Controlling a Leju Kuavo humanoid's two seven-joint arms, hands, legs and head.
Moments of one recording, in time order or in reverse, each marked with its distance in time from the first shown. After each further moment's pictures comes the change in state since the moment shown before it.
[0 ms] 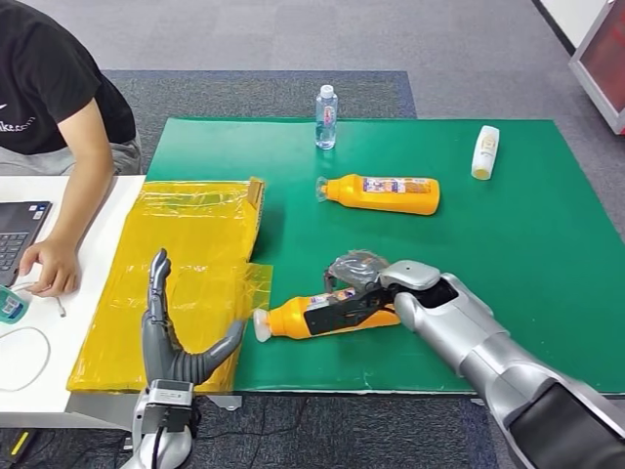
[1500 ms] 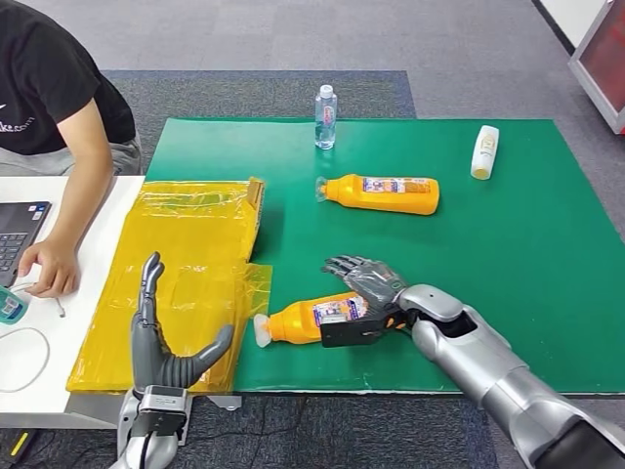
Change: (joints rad) left arm 0.025 0.033 0.048 -0.021 -0.056 -0.049 0.000; right arm 0.149 -0.115 -0.040 -0.170 -0.079 -0.165 0.002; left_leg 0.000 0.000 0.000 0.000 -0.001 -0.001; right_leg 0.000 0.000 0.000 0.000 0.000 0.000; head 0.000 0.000
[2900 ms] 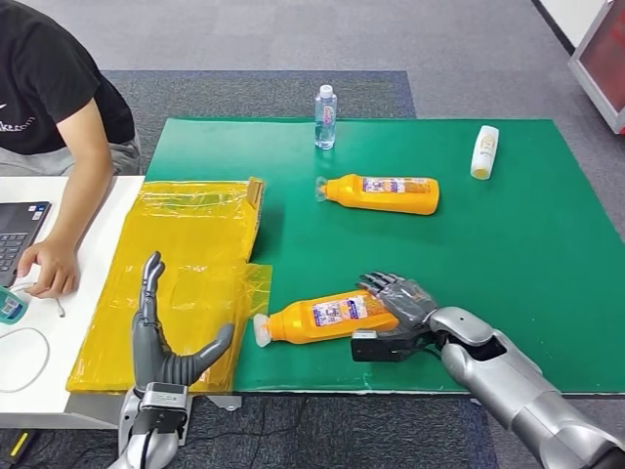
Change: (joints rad) left arm -0.010 0.000 -0.003 0.015 0.006 -0.001 0.000; right arm 0.094 -0.117 -0.008 -0.030 0.001 -0.075 0.040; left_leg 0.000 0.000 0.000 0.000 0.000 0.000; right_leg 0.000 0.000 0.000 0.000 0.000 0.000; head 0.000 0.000
